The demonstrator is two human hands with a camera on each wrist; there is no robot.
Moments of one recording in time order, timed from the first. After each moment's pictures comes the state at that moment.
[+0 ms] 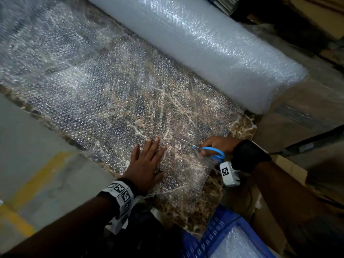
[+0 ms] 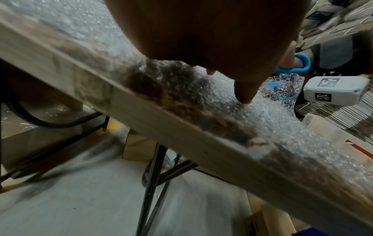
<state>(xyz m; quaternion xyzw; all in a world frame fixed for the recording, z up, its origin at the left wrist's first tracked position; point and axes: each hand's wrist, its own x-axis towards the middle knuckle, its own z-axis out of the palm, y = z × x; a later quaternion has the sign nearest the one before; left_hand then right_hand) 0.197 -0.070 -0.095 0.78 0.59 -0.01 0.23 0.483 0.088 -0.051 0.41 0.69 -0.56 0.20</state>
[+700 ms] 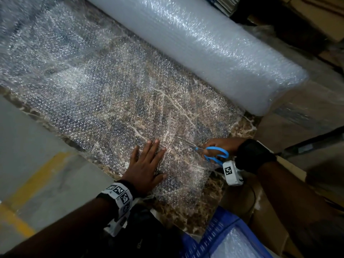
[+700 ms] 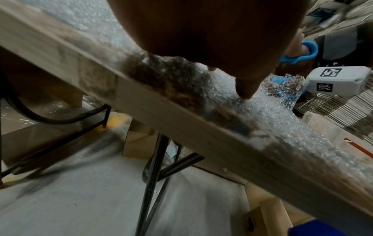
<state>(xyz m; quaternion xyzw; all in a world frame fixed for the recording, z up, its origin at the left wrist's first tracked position) 0.197 -0.072 -0.095 0.78 0.58 -0.02 0.22 0.489 0.097 -0.039 0.39 0.64 -0.62 0.23</state>
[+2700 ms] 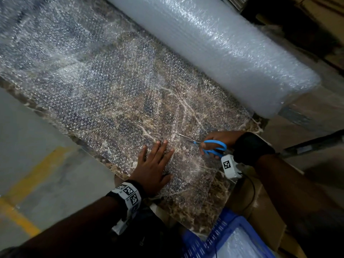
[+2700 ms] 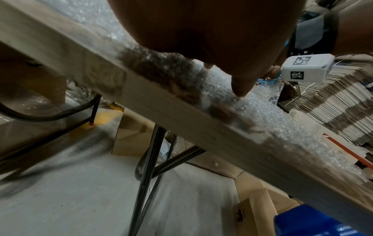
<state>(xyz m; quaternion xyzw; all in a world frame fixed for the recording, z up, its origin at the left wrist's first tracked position) 0.194 -0.073 -0.097 0.79 0.57 0.02 0.23 0.450 0.113 -0.031 0.42 0.59 -0.65 0.22</state>
